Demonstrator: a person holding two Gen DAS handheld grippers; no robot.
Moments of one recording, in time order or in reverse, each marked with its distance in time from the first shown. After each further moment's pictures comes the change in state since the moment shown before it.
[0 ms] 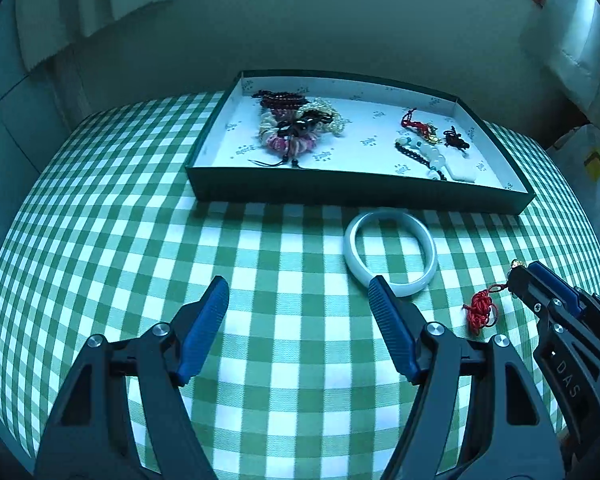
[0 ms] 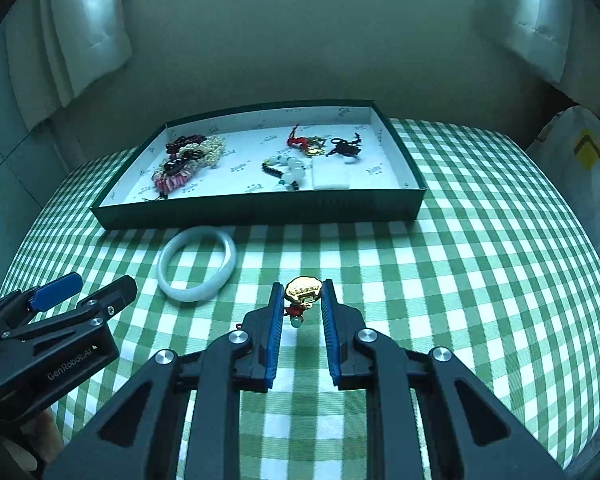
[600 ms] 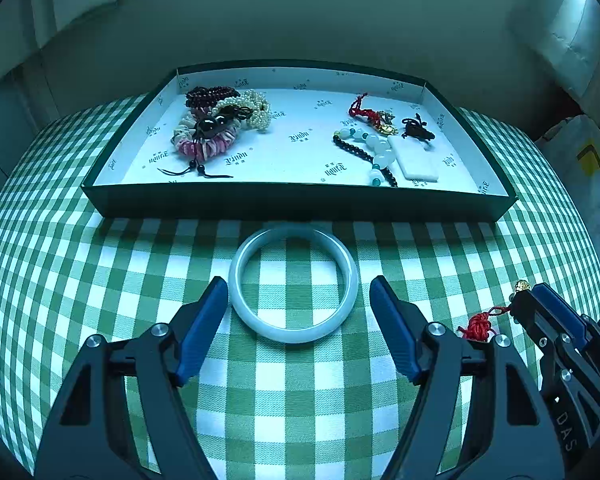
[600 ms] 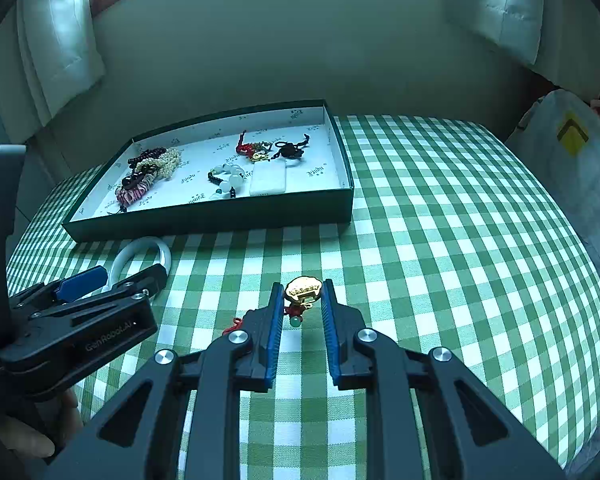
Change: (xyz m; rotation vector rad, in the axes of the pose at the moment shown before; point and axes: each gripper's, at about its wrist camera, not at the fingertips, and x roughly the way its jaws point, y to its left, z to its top) left arm 0.039 -0.060 0.018 0.013 0.030 -0.033; right arm 0.003 -0.044 -0.001 0.029 -0.008 -0.008
